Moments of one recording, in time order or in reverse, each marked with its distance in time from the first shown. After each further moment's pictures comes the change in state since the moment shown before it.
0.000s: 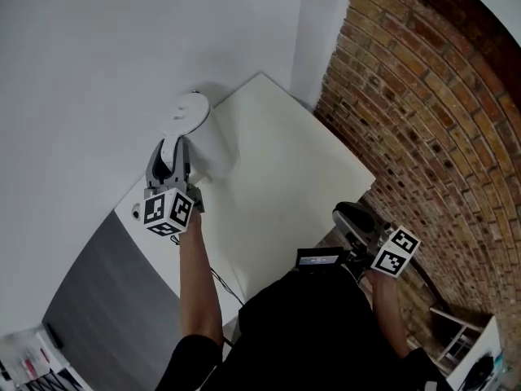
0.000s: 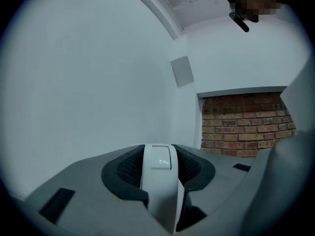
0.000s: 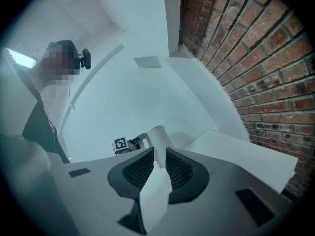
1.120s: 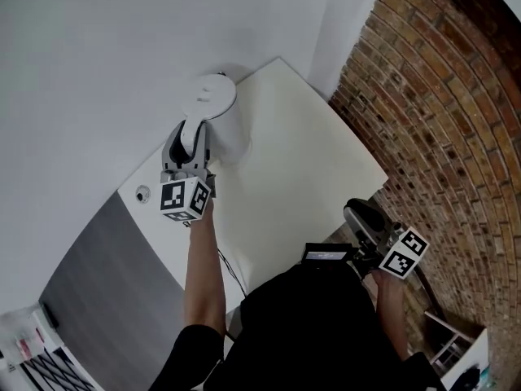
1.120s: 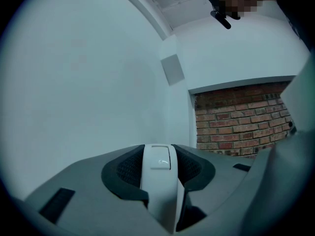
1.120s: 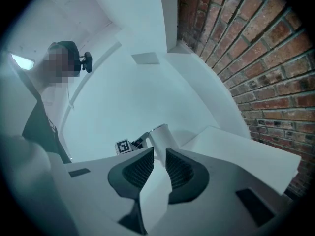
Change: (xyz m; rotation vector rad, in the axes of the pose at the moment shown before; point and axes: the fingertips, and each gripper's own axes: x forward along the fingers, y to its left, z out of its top) left arm 0.004 -0.017 -0.017 0.089 -0.024 -0.061; right arm 0.003 -0.004 -0.003 0.027 0.032 0.010
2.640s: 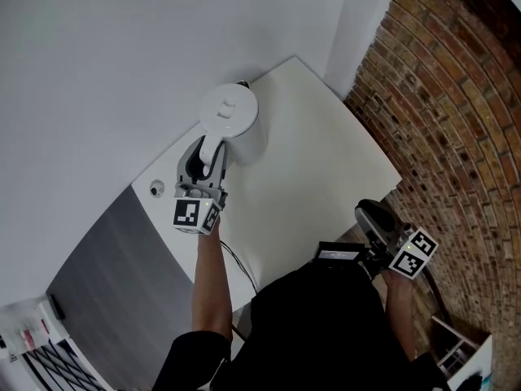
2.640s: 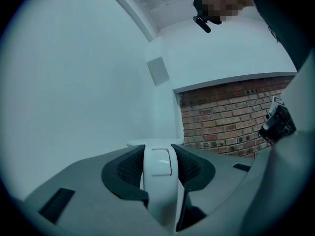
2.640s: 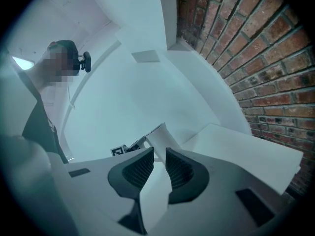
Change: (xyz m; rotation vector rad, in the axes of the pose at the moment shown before) left arm -0.043 -0.018 -0.014 0.080 0.008 -0.128; right arm 0.004 -0.001 -0.010 0.008 0.024 0.012
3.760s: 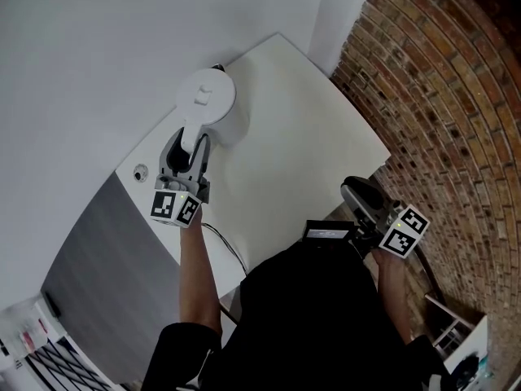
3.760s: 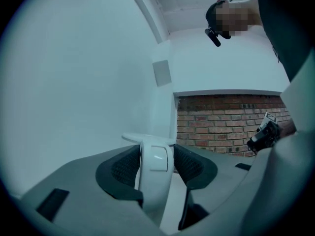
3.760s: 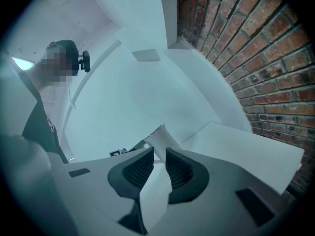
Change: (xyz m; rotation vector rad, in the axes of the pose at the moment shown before) left arm -0.023 -0.009 -0.013 -0.140 0.016 -0.061; right arm 0.002 0.003 -0.004 0.005 0.009 0.008
